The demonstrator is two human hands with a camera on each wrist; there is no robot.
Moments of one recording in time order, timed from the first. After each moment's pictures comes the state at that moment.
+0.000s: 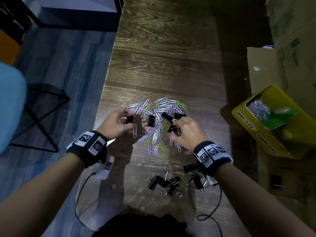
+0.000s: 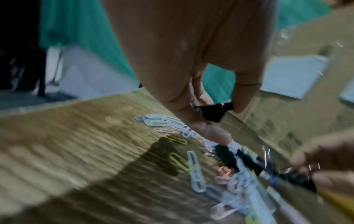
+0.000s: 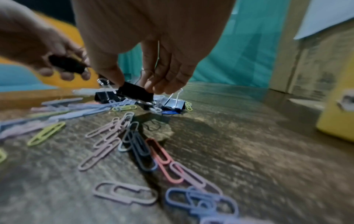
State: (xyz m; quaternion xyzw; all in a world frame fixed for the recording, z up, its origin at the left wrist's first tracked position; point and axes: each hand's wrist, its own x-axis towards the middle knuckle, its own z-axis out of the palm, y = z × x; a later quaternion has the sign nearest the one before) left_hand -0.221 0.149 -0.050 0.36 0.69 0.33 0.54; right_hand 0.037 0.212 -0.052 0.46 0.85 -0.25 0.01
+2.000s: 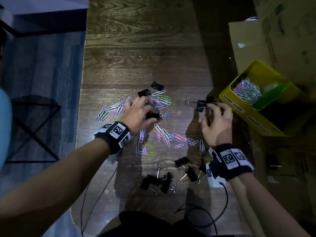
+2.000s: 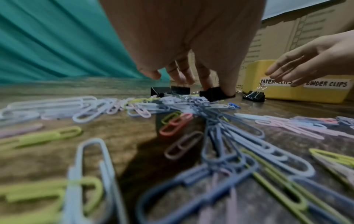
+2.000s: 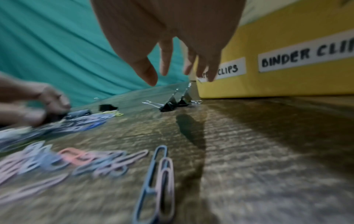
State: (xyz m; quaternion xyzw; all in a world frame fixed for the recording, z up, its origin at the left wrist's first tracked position) left_hand -0.140 0.211 -0.079 0.77 0.60 0.07 0.20; right_hand 0.135 0.213 -0.062 0.72 0.64 -0.21 -0.16
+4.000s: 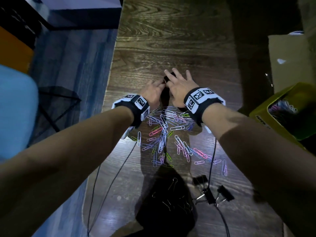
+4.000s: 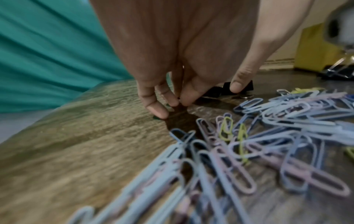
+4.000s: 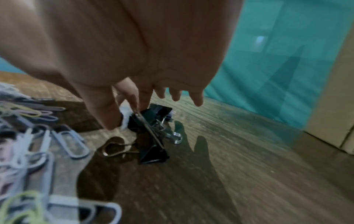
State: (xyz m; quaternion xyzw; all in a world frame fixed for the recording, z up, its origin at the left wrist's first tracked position) left_hand -0.179 0.301 -0.061 0.73 0.64 -0.08 0.20; right_hand -0.049 0.356 -0.057 0.34 0.91 -0.12 0.21
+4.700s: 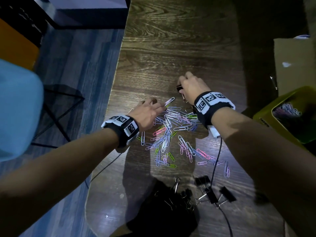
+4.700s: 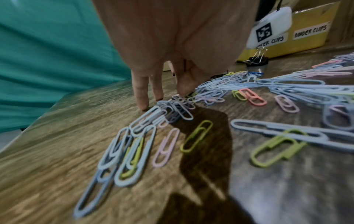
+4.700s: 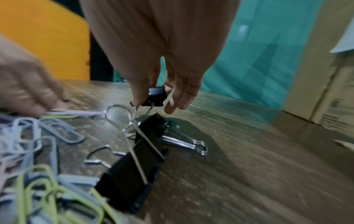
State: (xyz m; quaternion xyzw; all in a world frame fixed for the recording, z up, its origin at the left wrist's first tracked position) left_hand -0.196 0.234 -0.067 0.79 0.57 -0.14 0.17; right_hand -0.036 0.359 -0.056 0.43 0.89 -0.16 0.07
